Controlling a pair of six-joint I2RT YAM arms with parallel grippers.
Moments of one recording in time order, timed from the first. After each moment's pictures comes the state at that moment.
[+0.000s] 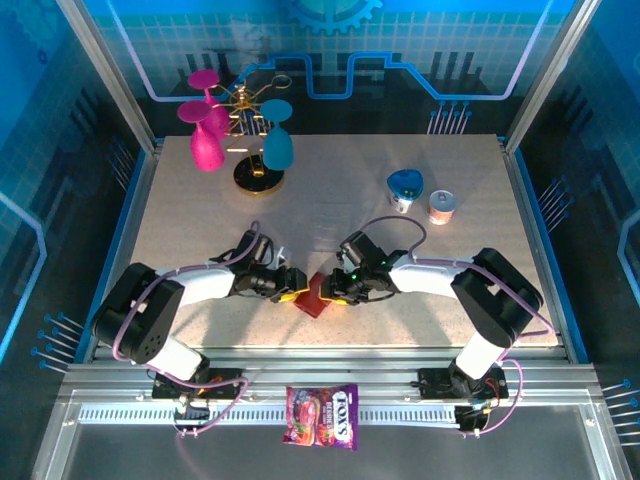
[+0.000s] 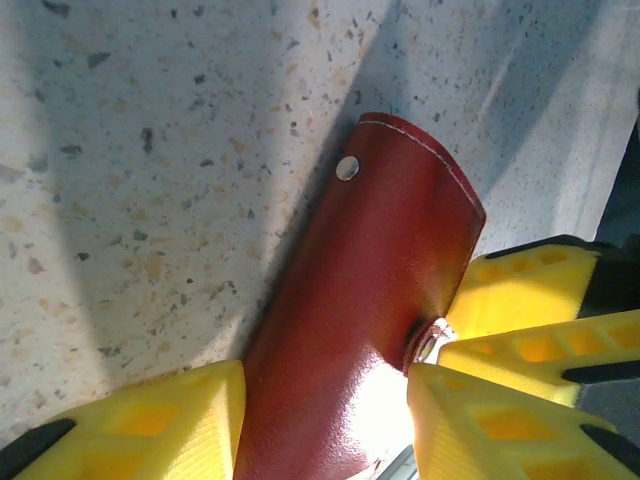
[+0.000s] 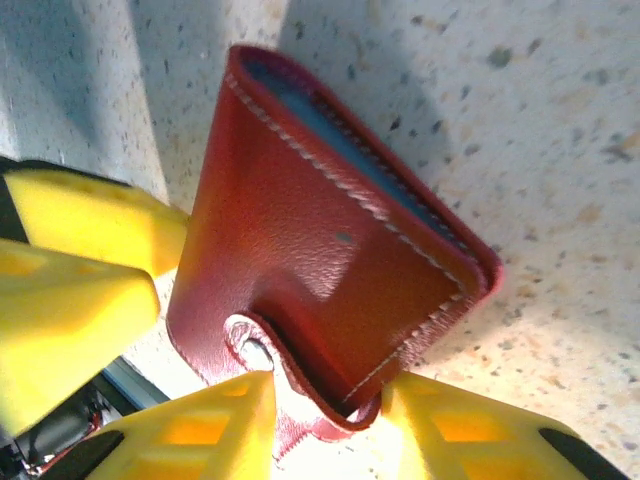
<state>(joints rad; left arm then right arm) -0.42 1.54 0.58 -0.06 0.66 -0.77 0.73 1.67 0.82 -0.20 -0.45 0.89</state>
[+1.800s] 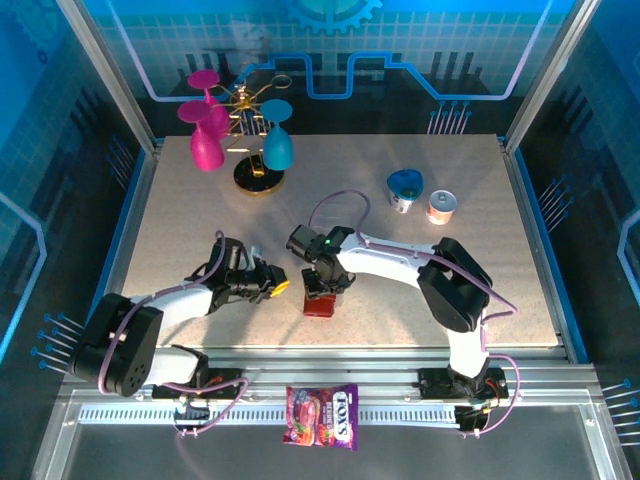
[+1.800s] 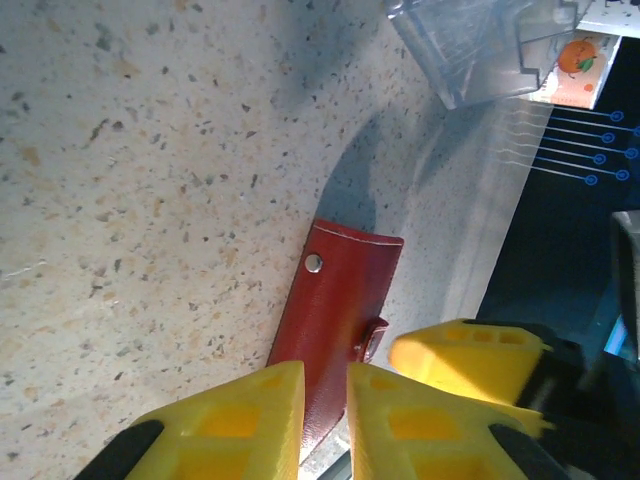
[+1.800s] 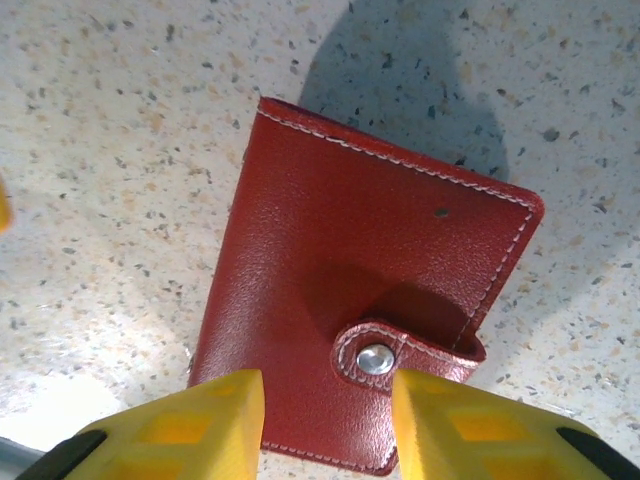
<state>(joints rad) -0.27 1.32 0.39 0.13 0.68 -1.06 0.94 1.93 1.40 -0.90 -0.03 0.71</state>
